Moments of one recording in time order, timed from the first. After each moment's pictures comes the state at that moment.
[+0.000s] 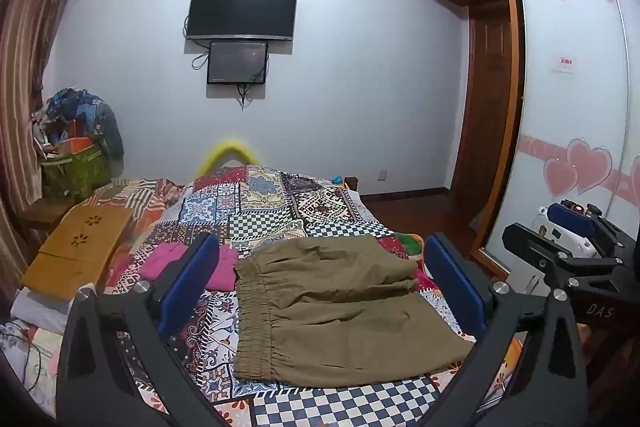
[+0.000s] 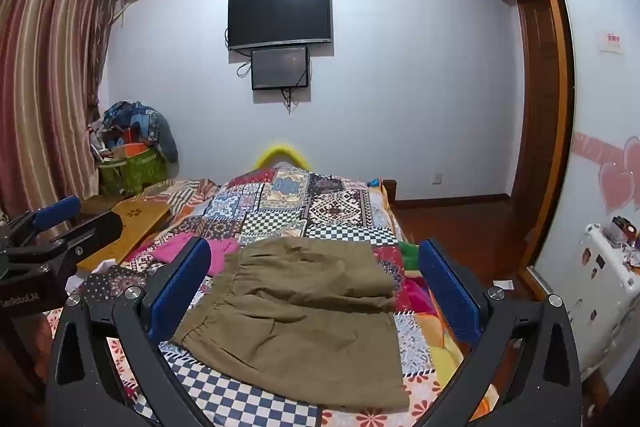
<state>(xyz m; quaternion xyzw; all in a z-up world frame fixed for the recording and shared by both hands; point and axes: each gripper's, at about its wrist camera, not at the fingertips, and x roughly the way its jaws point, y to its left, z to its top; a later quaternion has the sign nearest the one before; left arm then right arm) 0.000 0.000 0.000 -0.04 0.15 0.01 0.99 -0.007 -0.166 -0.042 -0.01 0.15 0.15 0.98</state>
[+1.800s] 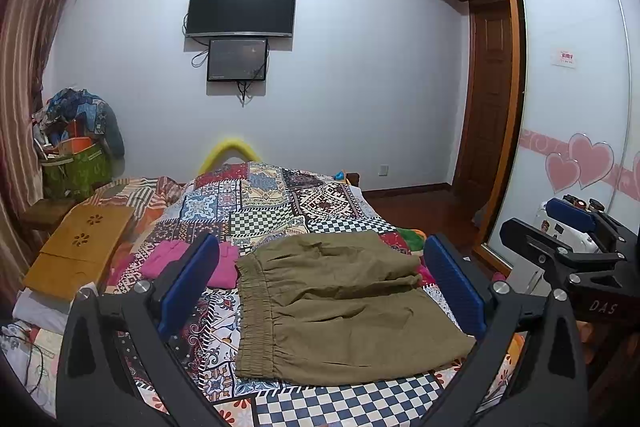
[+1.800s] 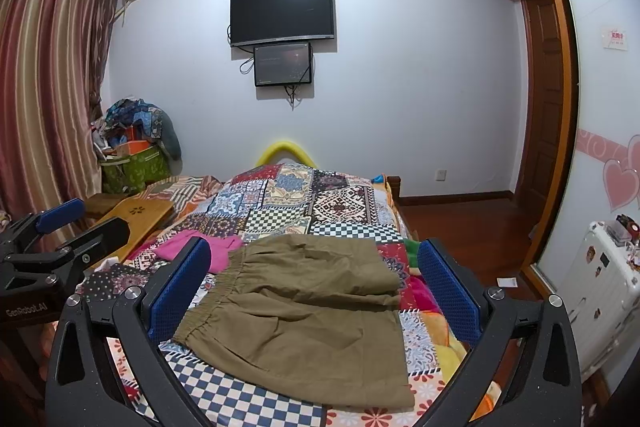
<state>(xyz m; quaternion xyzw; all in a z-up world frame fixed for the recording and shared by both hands) 0.000 0.001 -0.004 -0.03 0.15 0.01 0.99 -0.003 -0.161 -0.047 0.00 0.16 0.16 0.98</state>
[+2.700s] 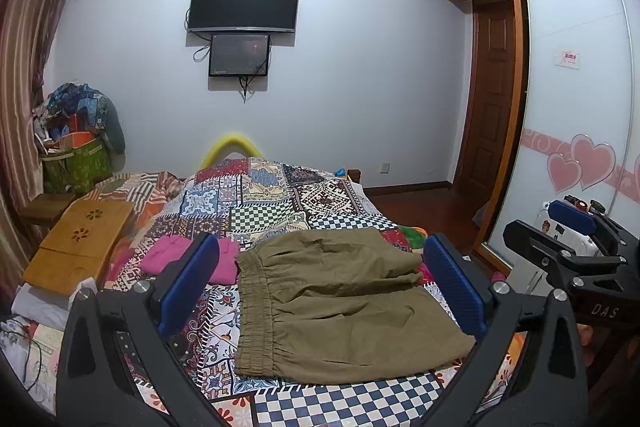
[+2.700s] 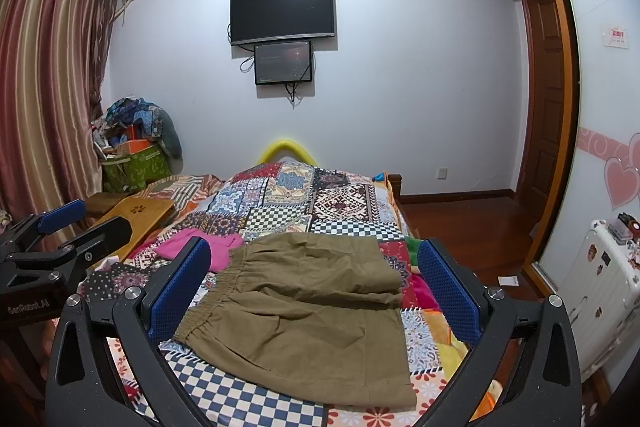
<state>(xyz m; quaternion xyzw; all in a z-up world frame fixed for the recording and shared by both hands) 0.005 0.004 -0.007 -0.04 0.16 0.01 0.99 -0.003 -0.159 -0.048 0.00 0.16 0.16 0.97</state>
